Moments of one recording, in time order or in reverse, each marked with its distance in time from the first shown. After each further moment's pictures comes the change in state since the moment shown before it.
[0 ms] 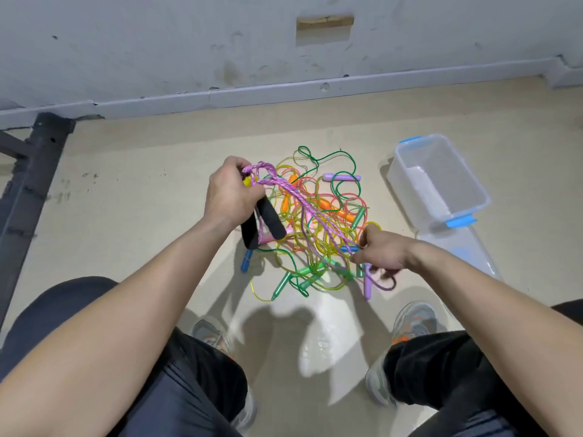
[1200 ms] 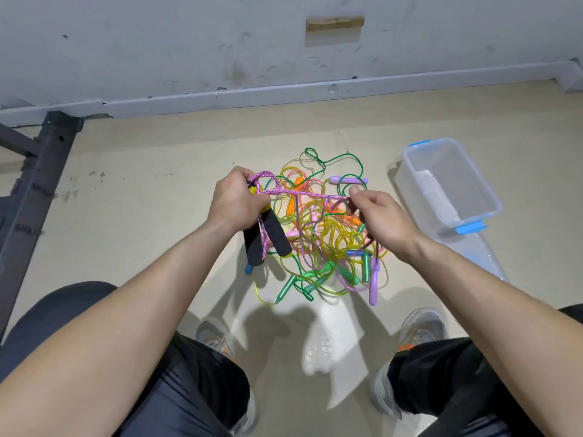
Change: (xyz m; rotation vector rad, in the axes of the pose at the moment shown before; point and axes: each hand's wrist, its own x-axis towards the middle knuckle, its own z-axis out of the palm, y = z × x) left_hand 0.003 -0.003 -0.003 0.046 -0.104 -0.092; right_hand 0.014 -0.034 -0.010 0.470 0.479 -0.393
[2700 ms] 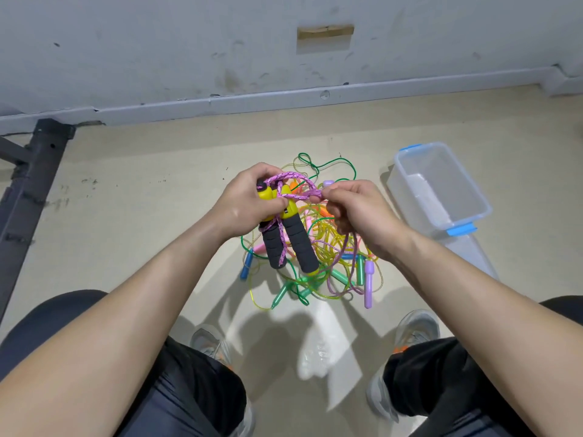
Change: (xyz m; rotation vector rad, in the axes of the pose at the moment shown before) left_hand -0.013 0.021 -0.009 -0.284 -0.288 0.282; right_hand -0.016 -0.054 0.004 0.428 -0.146 -0.004
